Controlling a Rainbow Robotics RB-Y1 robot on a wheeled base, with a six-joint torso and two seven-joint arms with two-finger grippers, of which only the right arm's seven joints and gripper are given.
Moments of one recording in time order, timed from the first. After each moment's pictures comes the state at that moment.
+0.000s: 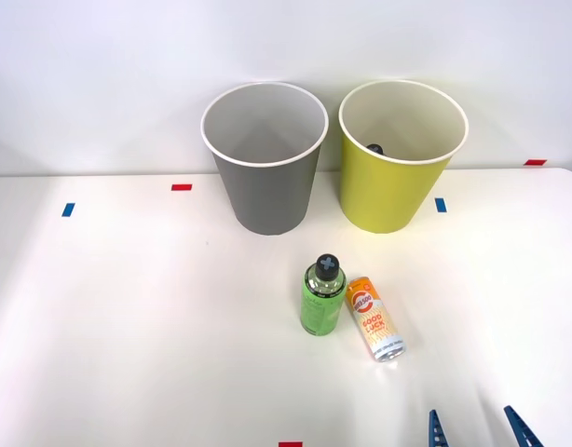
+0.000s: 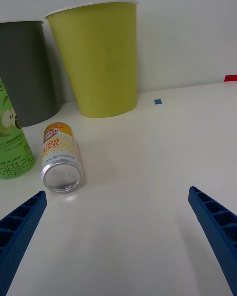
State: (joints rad) arm 0.87 -0.24 0.26 -1.69 -0.04 -0.82 1.40
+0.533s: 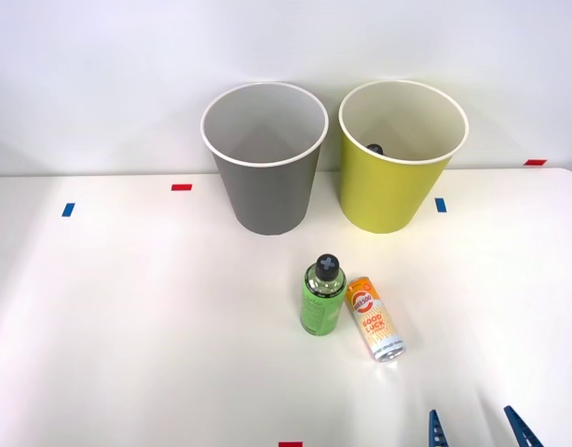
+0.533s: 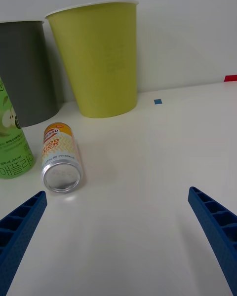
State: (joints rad) arm 0.87 -0.24 0.26 -1.69 -0.04 -0.82 1.40
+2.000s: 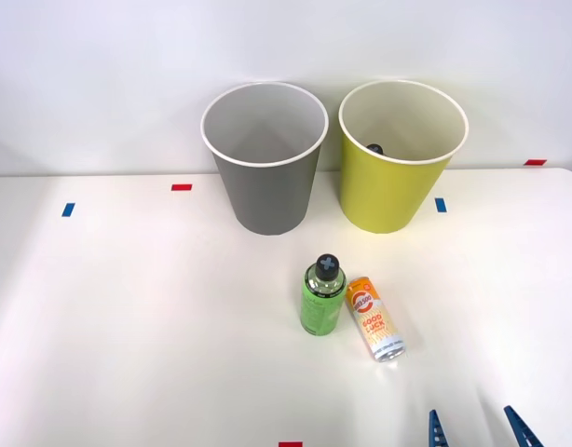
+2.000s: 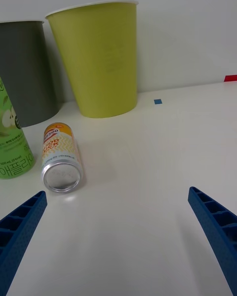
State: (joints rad) arm 0.87 -0.24 0.26 -1.69 -0.04 -0.82 1.40
